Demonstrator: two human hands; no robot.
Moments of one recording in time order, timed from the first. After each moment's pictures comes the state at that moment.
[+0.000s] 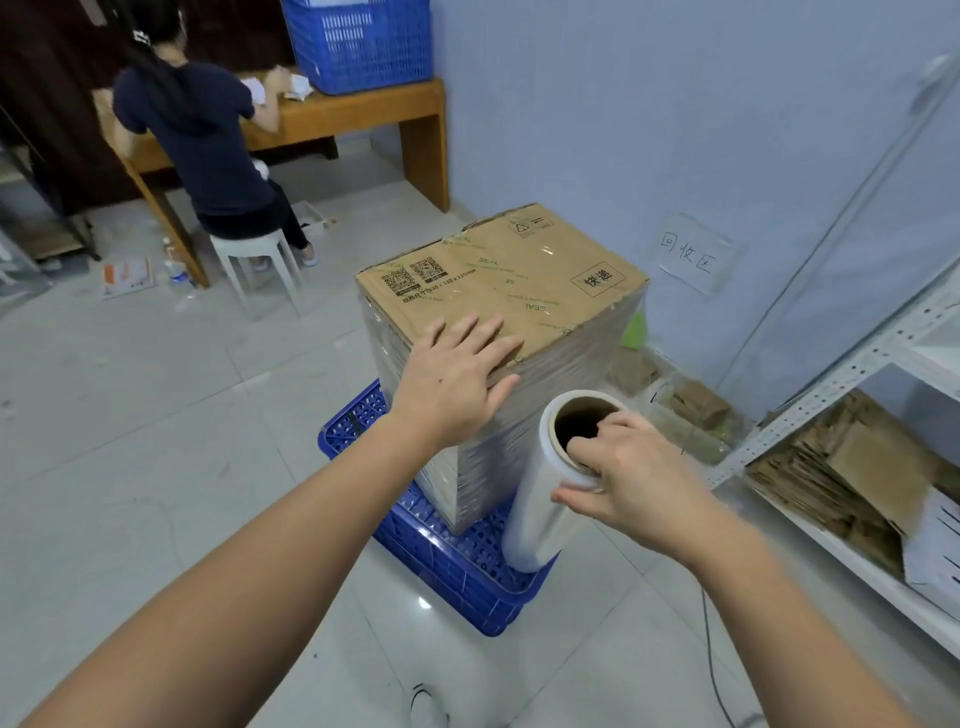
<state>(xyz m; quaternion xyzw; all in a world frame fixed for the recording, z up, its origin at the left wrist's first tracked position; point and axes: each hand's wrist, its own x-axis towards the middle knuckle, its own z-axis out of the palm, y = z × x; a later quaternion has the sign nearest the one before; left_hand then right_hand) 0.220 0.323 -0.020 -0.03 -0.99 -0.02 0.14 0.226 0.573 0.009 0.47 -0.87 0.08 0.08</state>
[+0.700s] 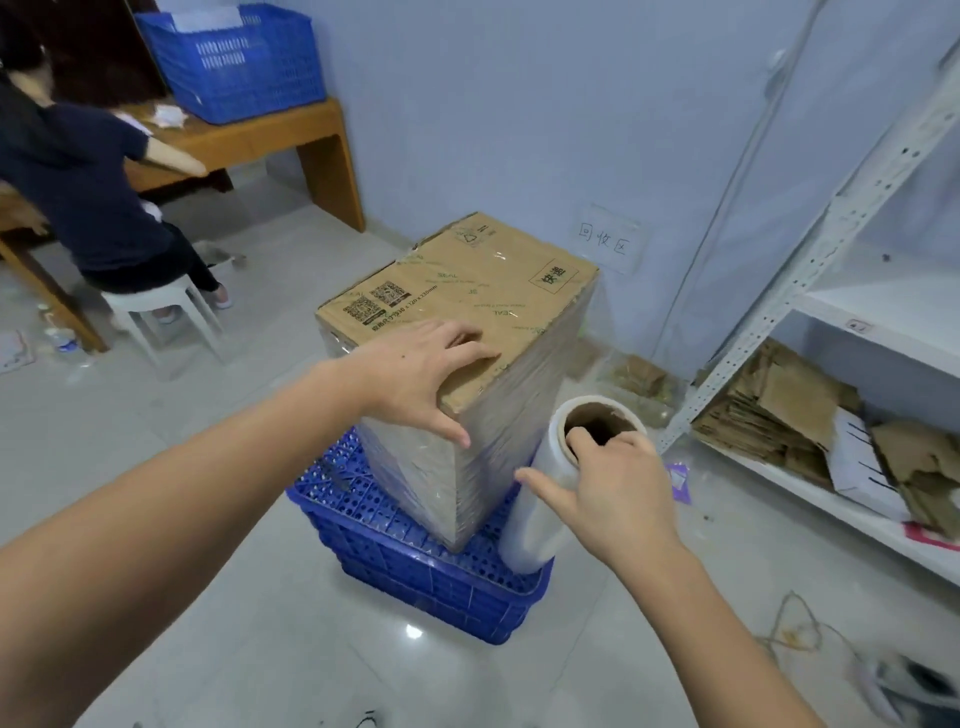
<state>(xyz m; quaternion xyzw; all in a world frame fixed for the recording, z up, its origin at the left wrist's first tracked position) 0.189 0.250 0.028 -0.31 -0.95 0.02 -0.01 0.289 0.515 -0.001 0.12 -0.99 0.04 0.11</state>
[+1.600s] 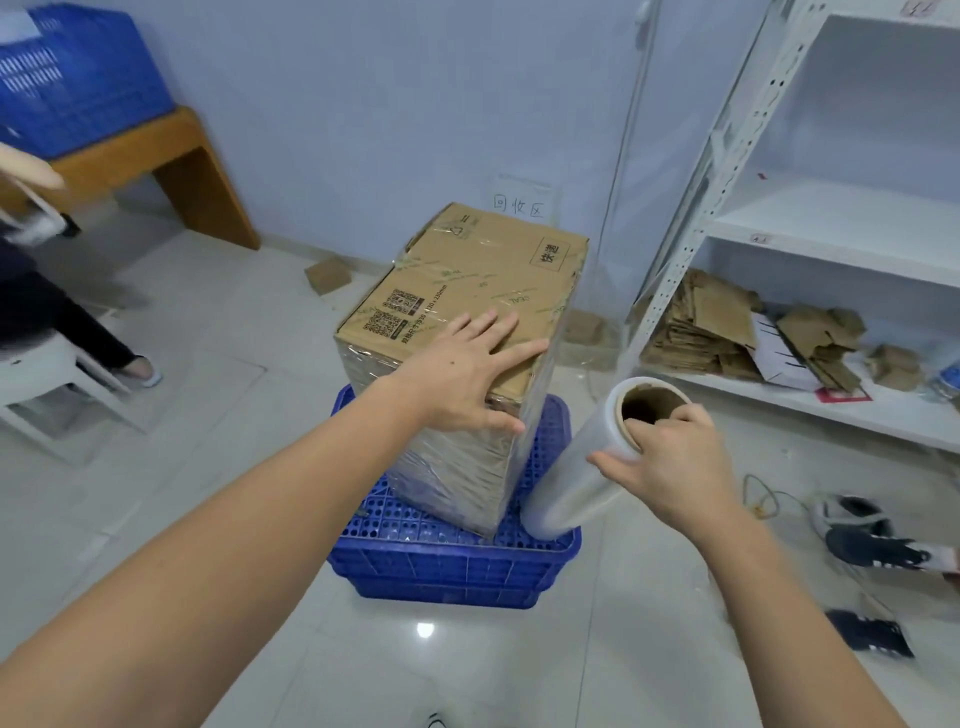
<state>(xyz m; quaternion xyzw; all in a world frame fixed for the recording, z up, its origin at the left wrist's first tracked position) 0.168 0.237 0.012 -0.44 -0.90 0.02 -0.03 0.322 0.478 -0.010 0.01 -0.99 0.01 0.15</state>
